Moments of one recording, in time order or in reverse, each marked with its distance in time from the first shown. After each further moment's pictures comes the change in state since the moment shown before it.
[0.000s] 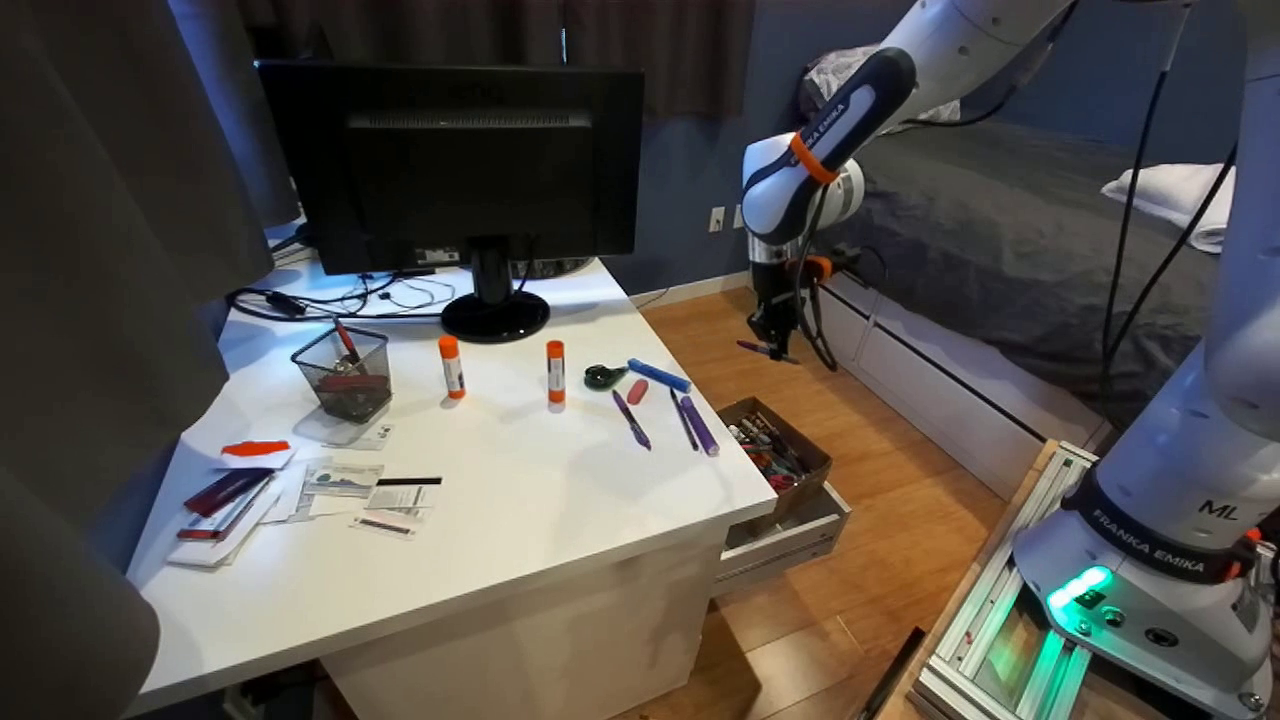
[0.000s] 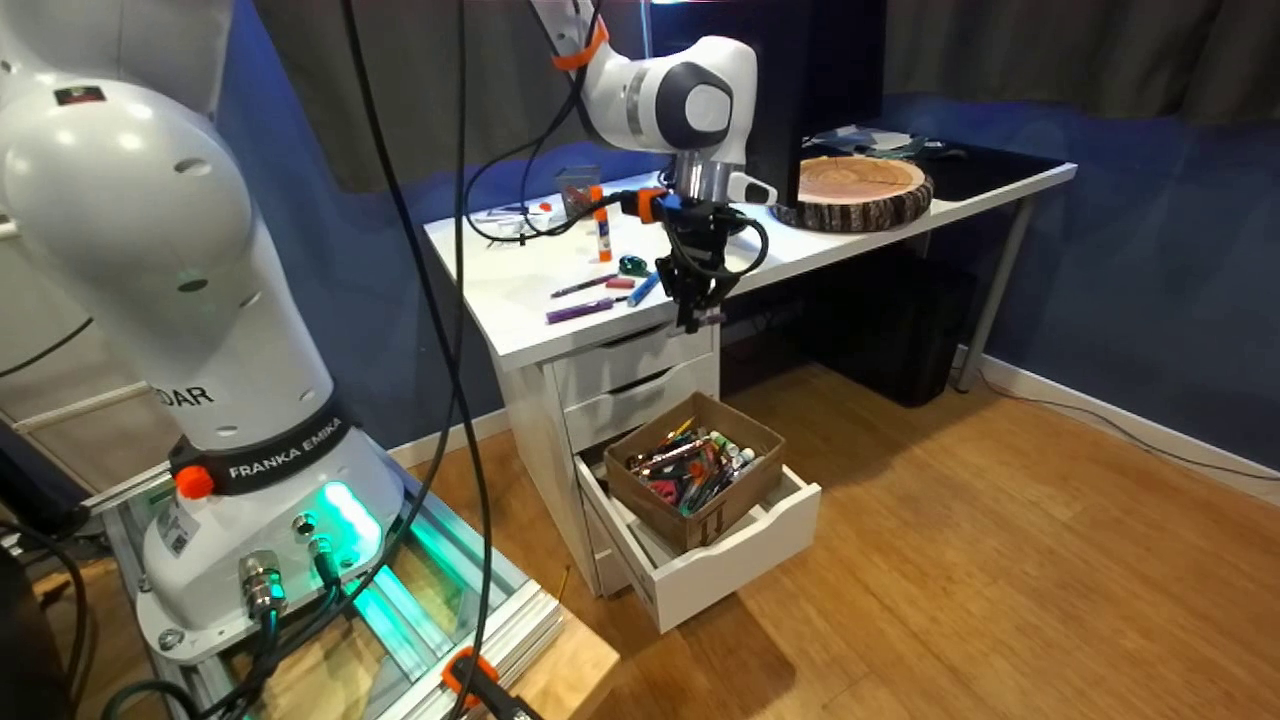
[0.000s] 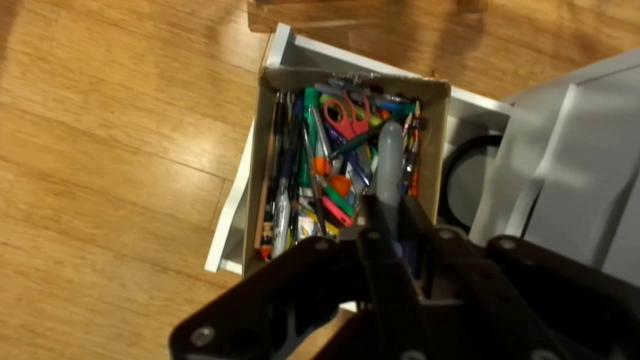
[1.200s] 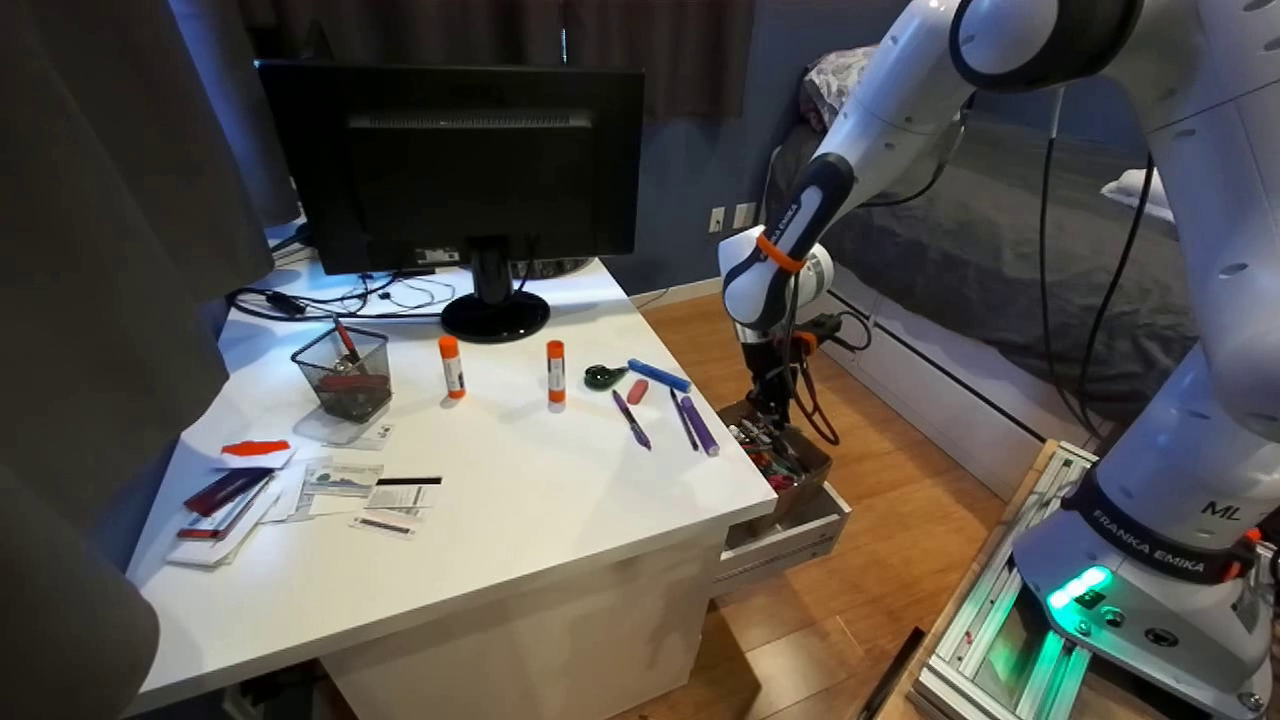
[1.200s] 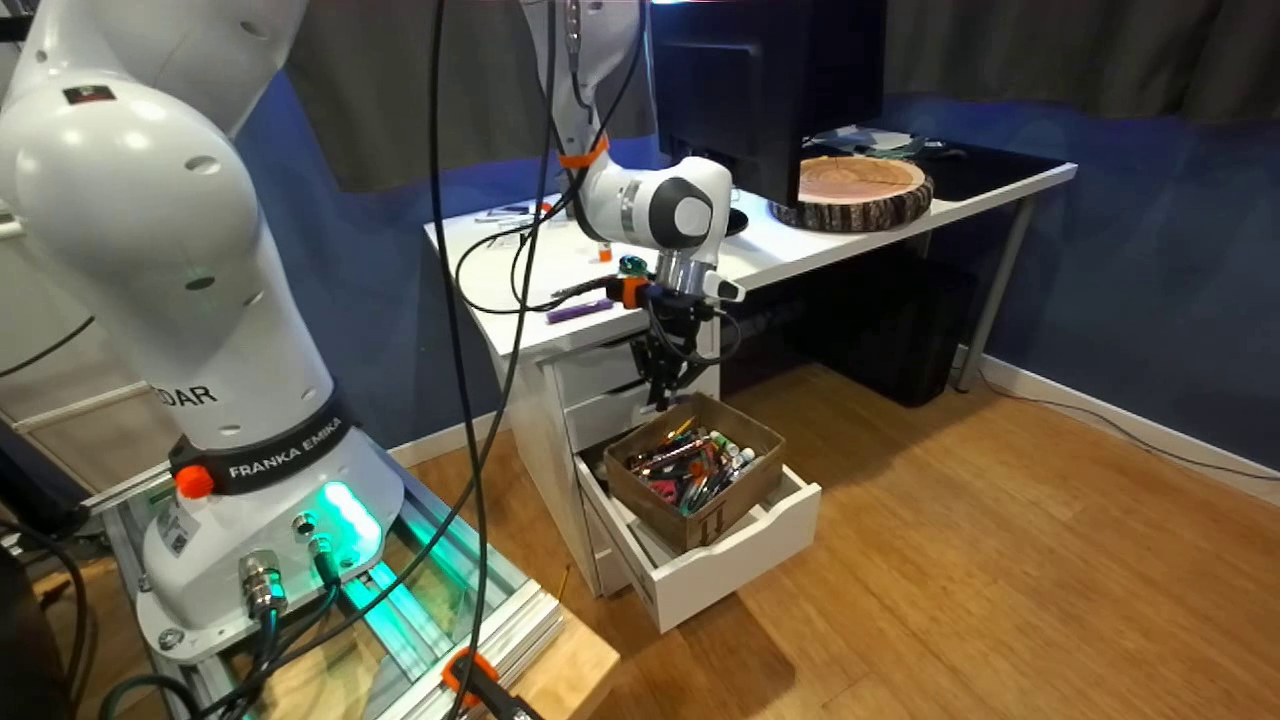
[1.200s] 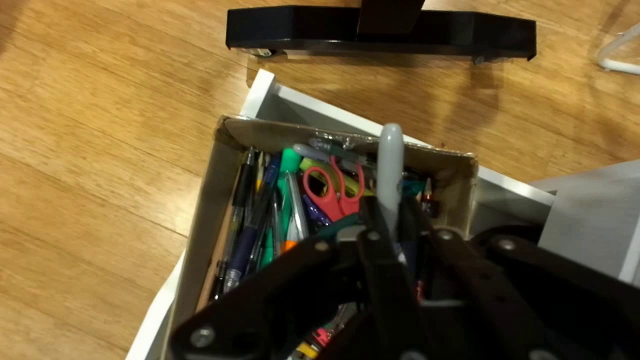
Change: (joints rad) arm 0.039 0.288 0.013 0.072 -0.035 0.054 0.005
